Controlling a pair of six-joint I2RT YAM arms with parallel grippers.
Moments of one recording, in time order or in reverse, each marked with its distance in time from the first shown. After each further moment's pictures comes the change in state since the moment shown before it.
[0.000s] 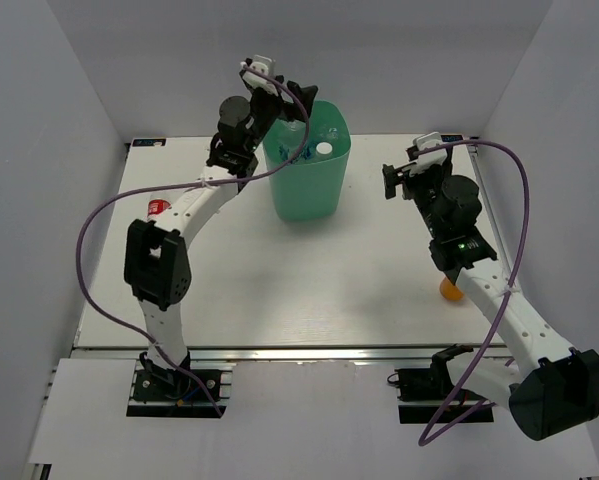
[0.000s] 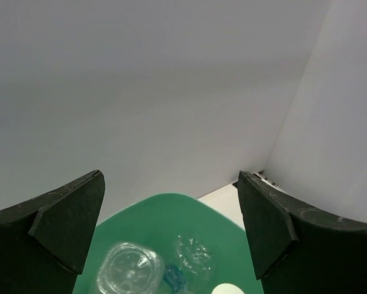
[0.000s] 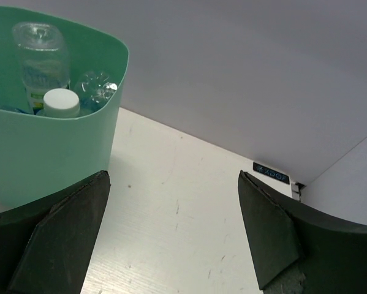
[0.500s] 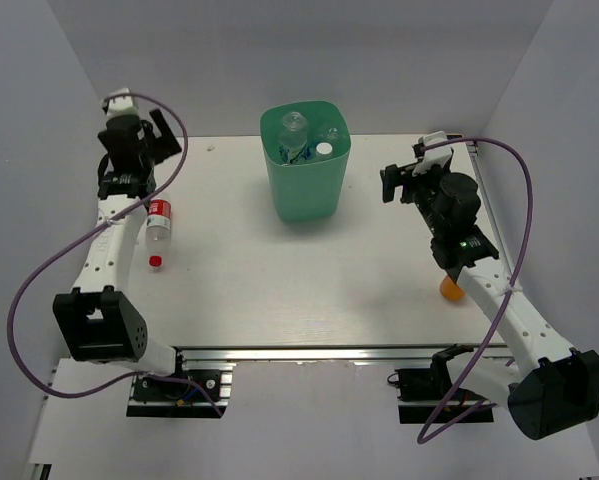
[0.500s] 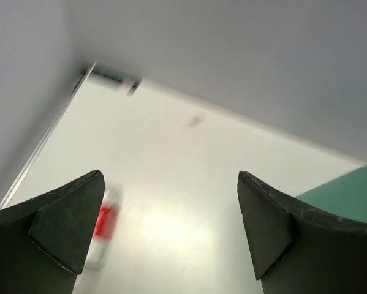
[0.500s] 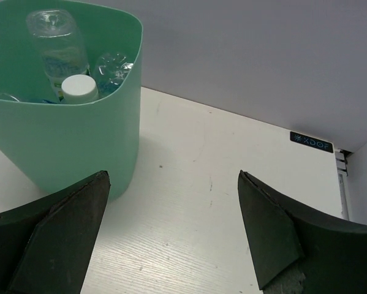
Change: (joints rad) left arm 0.430 -0.505 -0.273 -0.756 -0.358 -0.104; right arm -0.009 0.012 0.031 -0.127 -0.015 0.165
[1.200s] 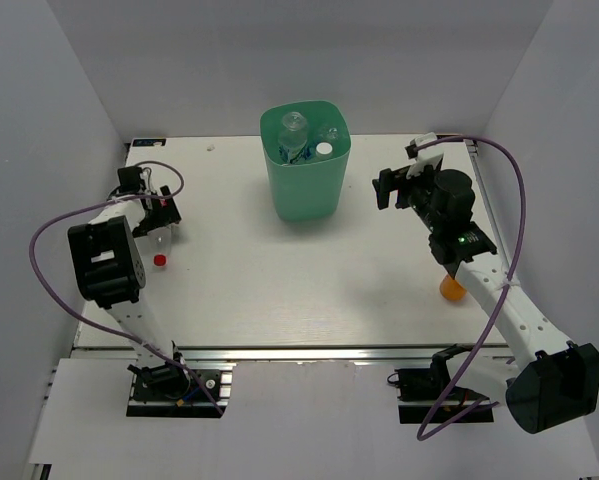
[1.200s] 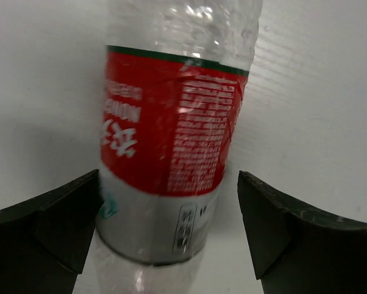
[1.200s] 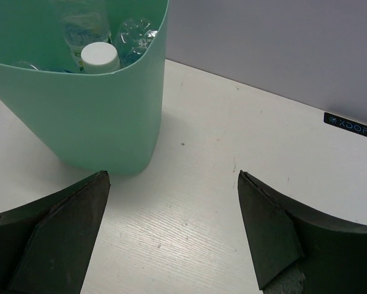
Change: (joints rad) left arm 0.257 0.414 -0.194 -0.175 0.196 0.102; right arm -0.010 0.032 0.022 -0.093 -0.095 0.052
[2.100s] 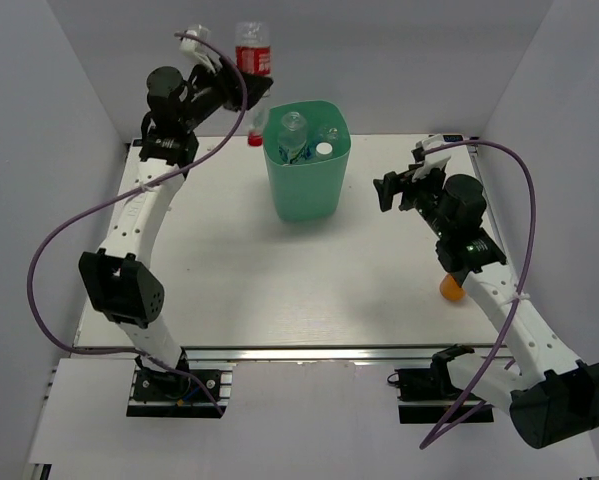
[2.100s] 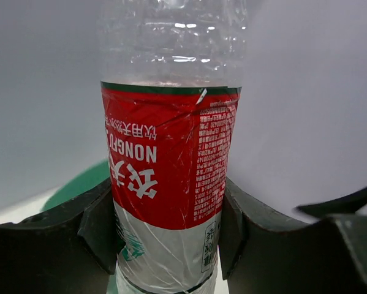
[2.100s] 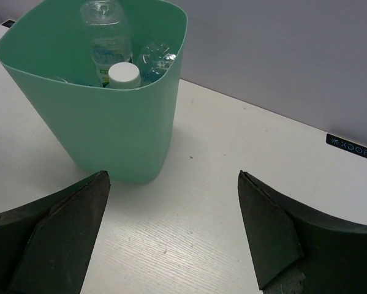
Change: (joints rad) left arm -0.433 -0.165 0.512 0.412 0.496 -0.287; right arm -0.001 -0.073 -0.005 -0.005 -0.056 -0.005
